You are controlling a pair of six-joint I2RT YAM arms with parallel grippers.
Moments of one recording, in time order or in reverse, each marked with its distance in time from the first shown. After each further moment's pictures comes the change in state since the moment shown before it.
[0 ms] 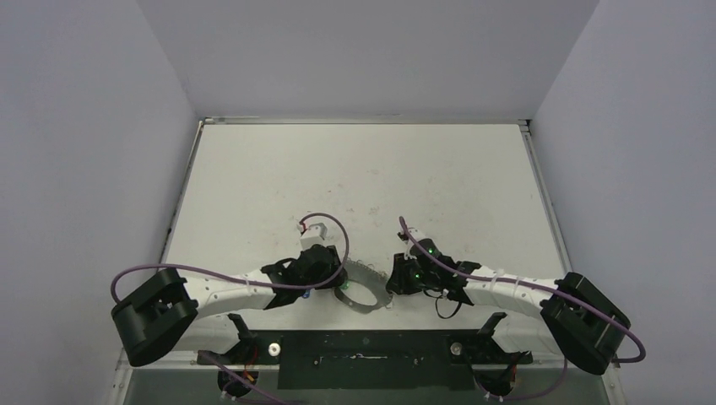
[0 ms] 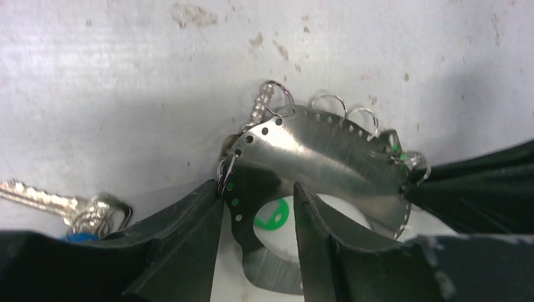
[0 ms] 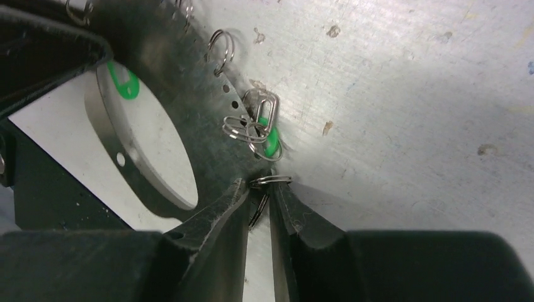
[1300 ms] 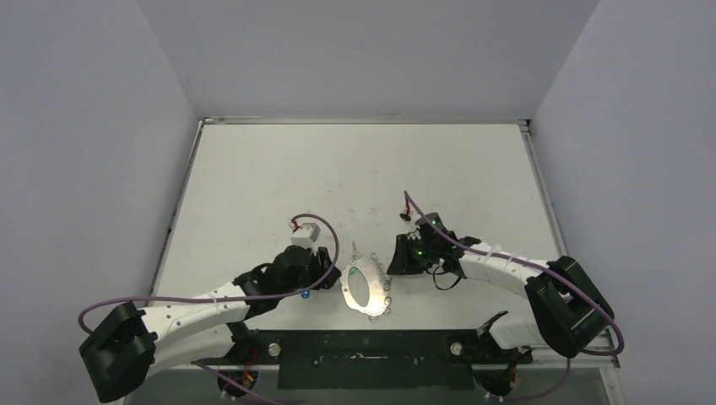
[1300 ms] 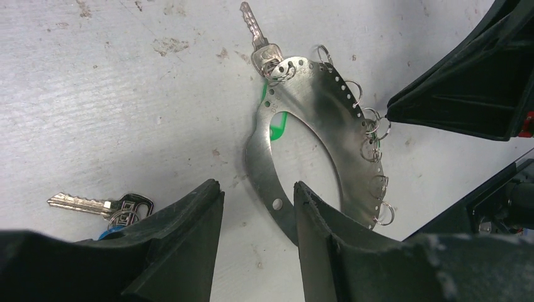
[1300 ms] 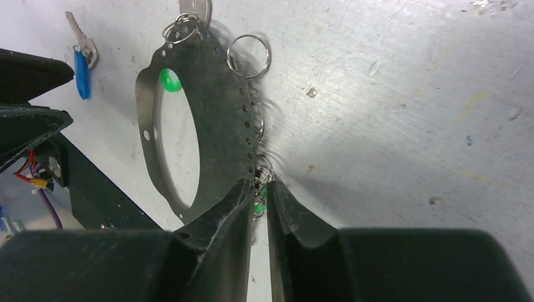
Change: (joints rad) left arm 0.092 -0.228 -0.050 -0.018 0.135 0.243; right arm -0.211 0.122 0.168 -0.129 -0.223 -0.075
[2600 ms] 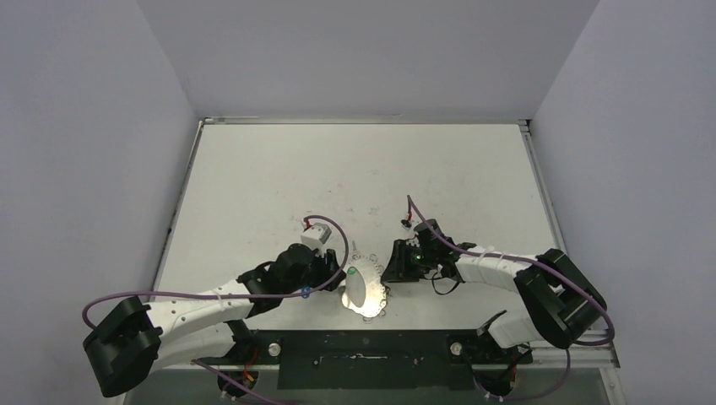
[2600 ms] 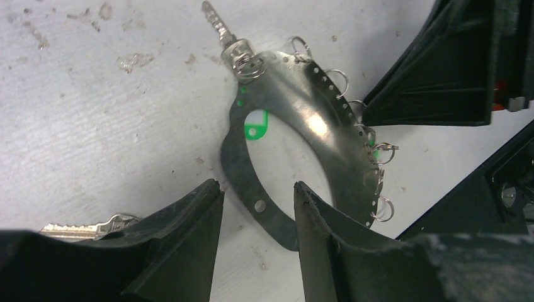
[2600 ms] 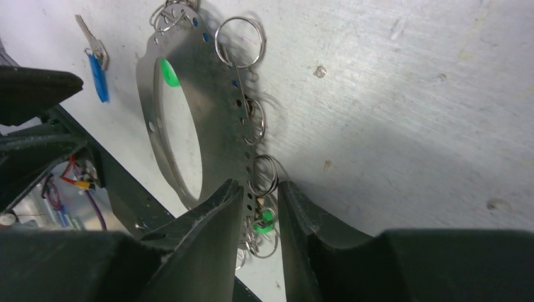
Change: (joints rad) left arm -0.008 0.026 0.005 0.036 0.059 0.124; right arm 0.020 0.039 -0.068 0.103 -0.059 0.146
